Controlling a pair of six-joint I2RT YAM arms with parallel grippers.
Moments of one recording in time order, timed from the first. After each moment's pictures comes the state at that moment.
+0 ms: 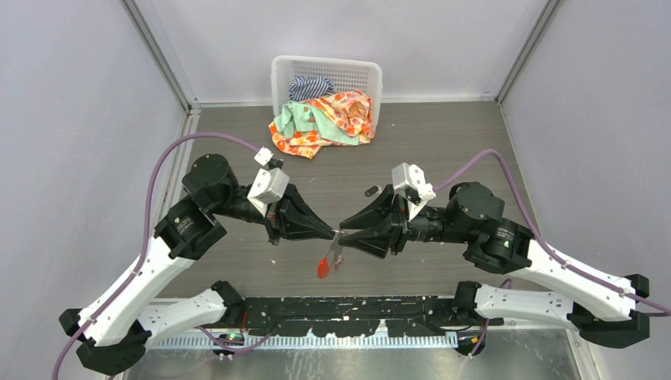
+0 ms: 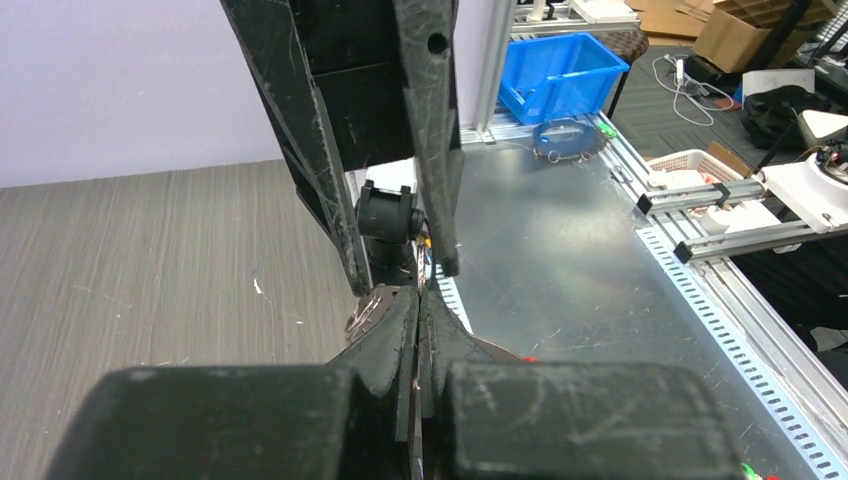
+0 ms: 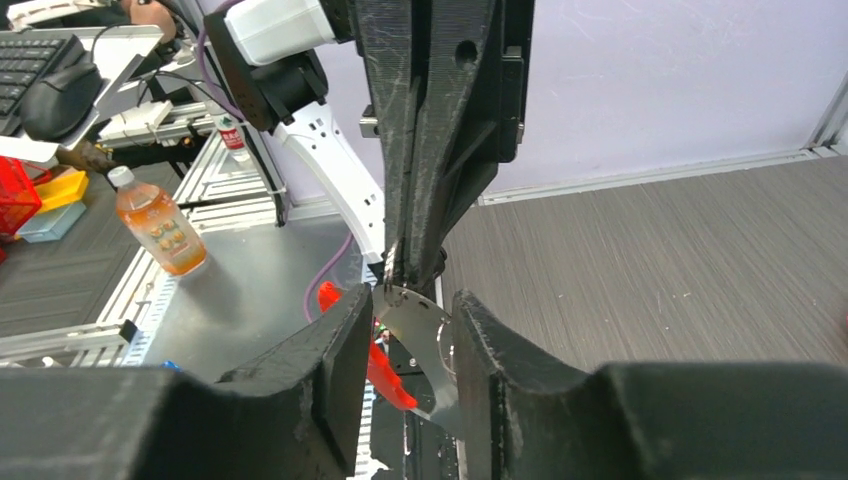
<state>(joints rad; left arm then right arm) -0.79 0.89 1.21 -0.27 1.03 -0.08 1.15 0.84 1.09 -0.11 -0.37 0.19</state>
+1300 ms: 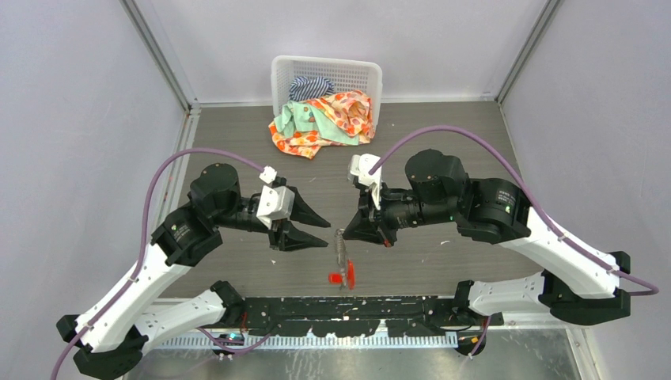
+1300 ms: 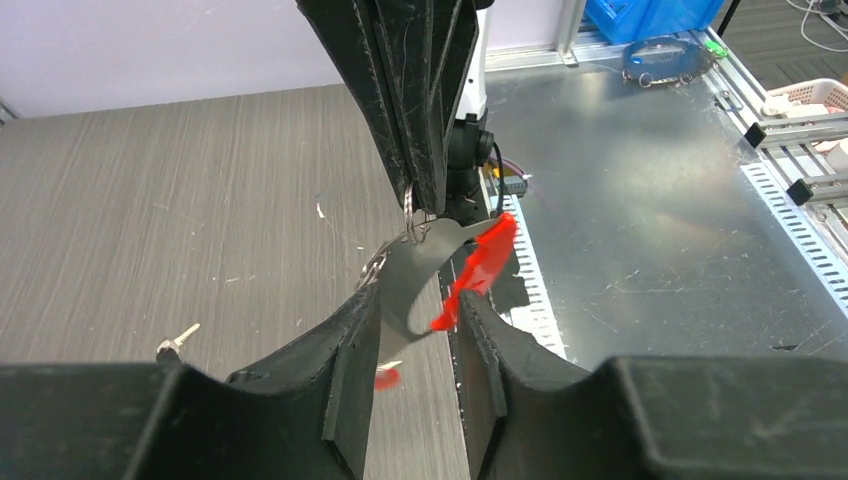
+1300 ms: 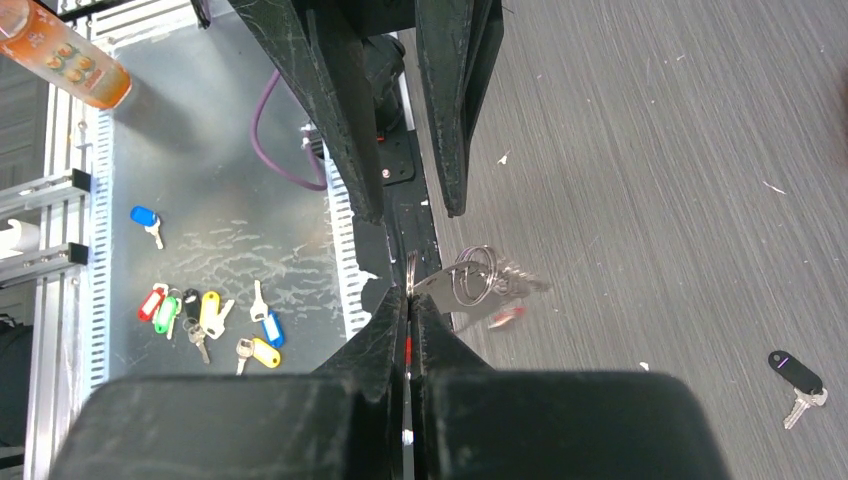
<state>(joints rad) -0.79 0.84 1.15 -0.48 0.89 0.18 1.16 1.17 1.63 -0.92 -0.29 0.06</state>
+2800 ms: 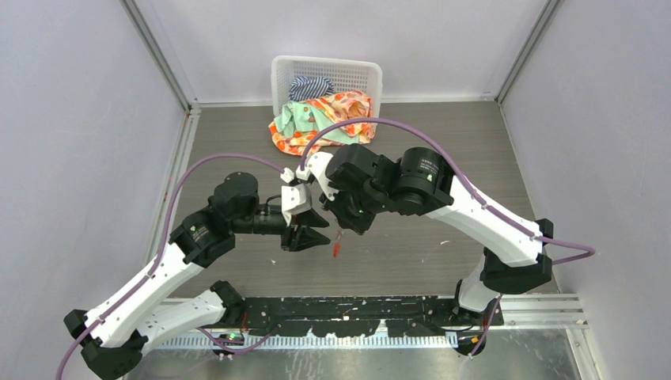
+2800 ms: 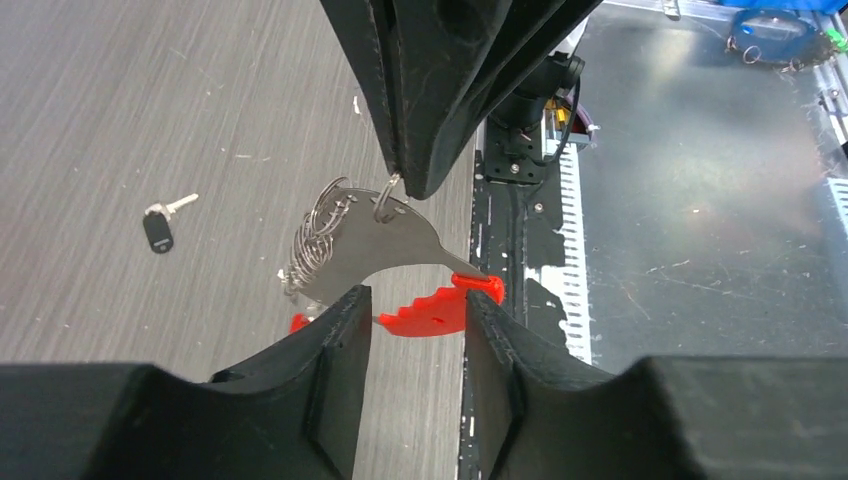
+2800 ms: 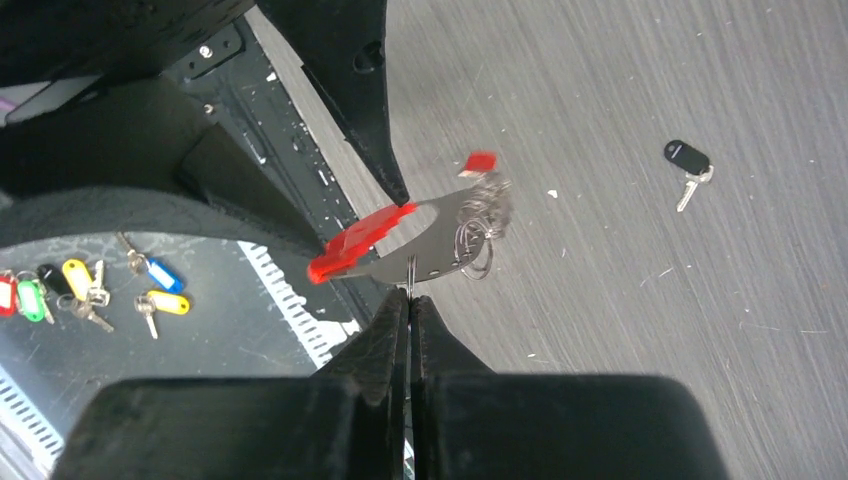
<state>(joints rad) -0.79 0.83 0.99 -0.48 0.68 0.11 1.23 1.63 2.15 -1.46 0.08 0.11</state>
